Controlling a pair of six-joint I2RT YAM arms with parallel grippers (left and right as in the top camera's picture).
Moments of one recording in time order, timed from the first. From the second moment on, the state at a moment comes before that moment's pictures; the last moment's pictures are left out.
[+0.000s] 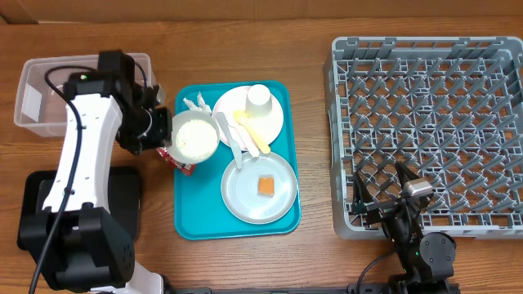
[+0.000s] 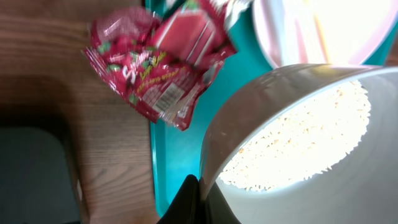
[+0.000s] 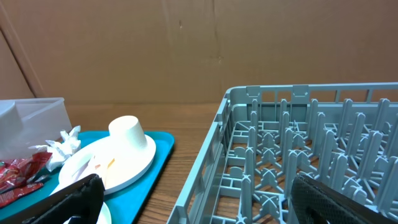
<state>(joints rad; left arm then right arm) 0.08 1.74 1.56 -1.33 0.26 -0.05 0.11 0.01 0.02 -0.02 -0.17 0.13</state>
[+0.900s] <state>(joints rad) 0.45 1.47 1.75 -1.64 0.06 -0.10 0.11 0.01 0.02 -0.02 -0.17 0.13</state>
